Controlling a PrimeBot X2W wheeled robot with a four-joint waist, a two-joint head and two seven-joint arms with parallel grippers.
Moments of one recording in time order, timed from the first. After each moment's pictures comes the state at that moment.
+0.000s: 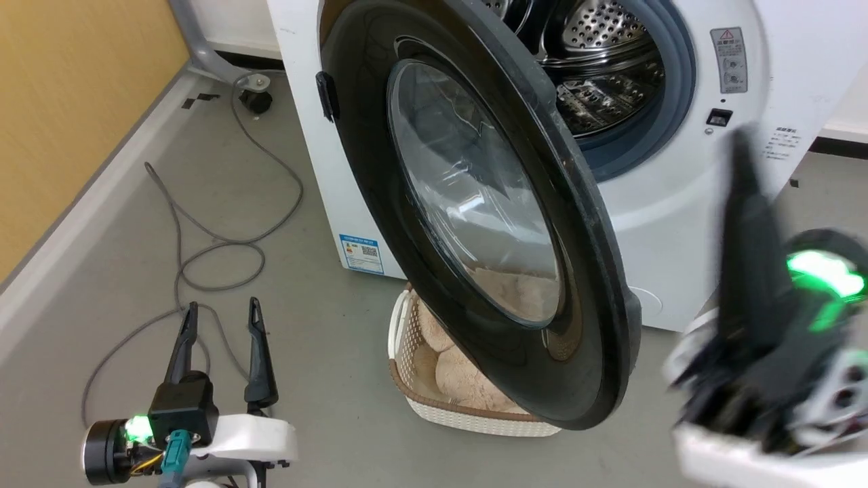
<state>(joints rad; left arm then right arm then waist) -0.06 0.11 -0.05 0.07 -0.06 0.18 -0.26 -0.27 -0.13 0.30 -0.54 0.59 0.13 -0.26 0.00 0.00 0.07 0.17</state>
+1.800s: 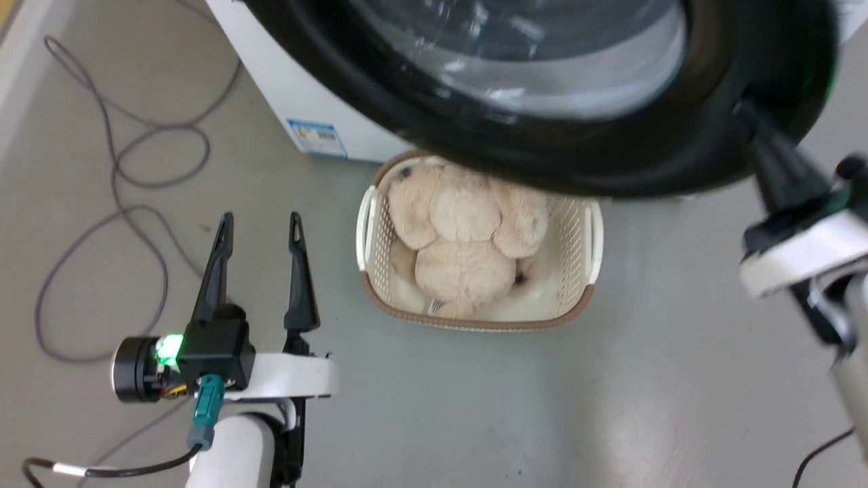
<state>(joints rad) -0.20 0.06 -0.12 0.00 -0.02 0.18 -0.26 -0.58 -0.41 0.23 0.31 0.28 0.13 -0.26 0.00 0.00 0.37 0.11</state>
